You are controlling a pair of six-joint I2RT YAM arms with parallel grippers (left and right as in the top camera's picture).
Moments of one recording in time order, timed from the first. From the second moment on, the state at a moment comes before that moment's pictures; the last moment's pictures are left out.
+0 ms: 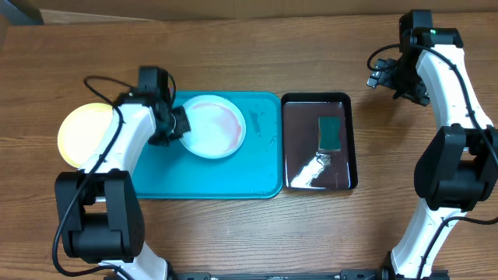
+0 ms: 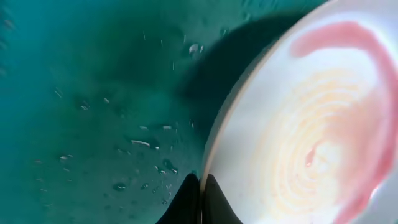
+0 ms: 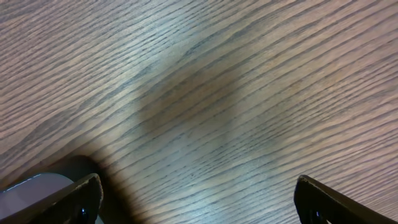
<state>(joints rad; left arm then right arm) -0.01 1.80 1.27 -0.80 0.04 -0.33 -0.07 2.12 1.89 -1.17 0.13 0.38</state>
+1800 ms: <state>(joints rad) -1.17 1.80 1.68 -0.71 -1.48 -0.13 -0.07 2.12 1.89 -1.17 0.13 0.38</state>
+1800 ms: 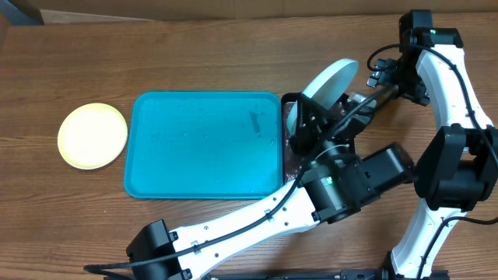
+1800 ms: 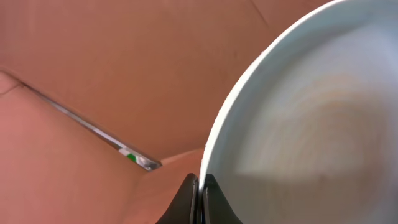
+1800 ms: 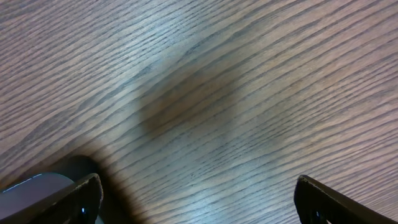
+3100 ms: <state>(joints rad) -1.12 1.81 1.69 -0.82 -1.22 -0.14 -0.07 2.12 1.89 -1.17 0.13 0.38</state>
